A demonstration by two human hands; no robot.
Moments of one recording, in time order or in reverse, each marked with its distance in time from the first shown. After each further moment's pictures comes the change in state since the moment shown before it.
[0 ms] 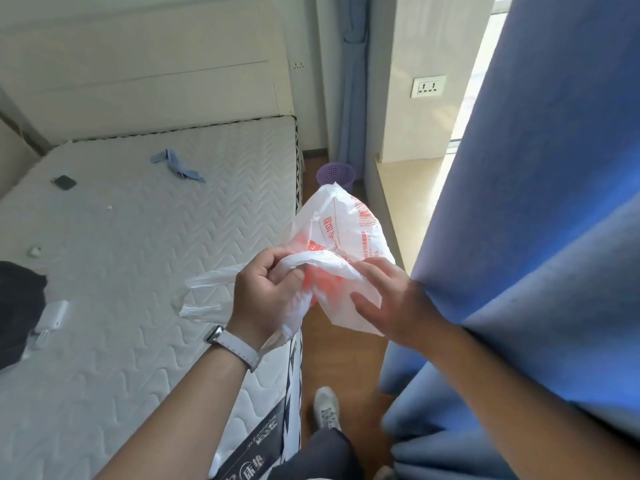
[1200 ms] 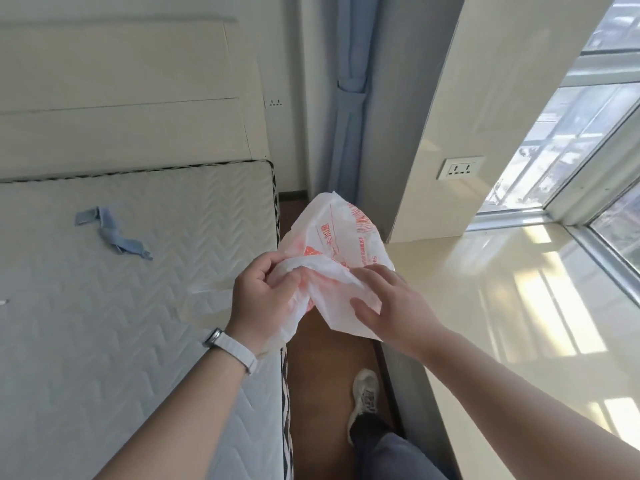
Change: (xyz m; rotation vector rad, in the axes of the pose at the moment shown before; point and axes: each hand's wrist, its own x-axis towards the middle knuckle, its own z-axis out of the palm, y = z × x) left_hand 0.460 -0.100 0.070 -0.060 -0.063 -0.104; right_hand 0.413 0.168 0.038 -0.155 -0.013 0.161
